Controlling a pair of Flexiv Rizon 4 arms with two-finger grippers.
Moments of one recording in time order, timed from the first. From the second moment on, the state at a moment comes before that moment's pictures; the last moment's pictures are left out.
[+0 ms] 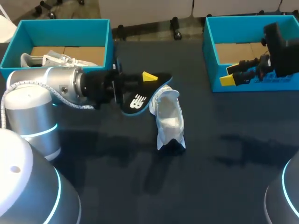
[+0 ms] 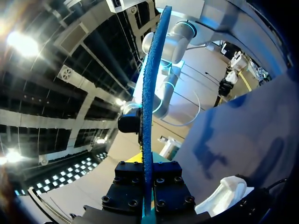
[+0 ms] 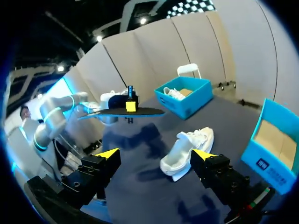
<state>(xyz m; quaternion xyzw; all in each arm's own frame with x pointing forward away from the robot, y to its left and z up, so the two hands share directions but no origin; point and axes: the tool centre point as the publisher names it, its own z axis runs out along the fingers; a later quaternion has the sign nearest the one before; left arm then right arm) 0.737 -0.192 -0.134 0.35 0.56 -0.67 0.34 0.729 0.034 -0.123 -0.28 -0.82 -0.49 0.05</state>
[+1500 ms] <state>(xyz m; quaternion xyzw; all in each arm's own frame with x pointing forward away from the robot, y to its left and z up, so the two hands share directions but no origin) 0.717 -0.176 -0.143 0.32 0.55 -0.71 0.31 0.745 0.016 -0.203 -0.08 -0.91 -0.40 -0.11</state>
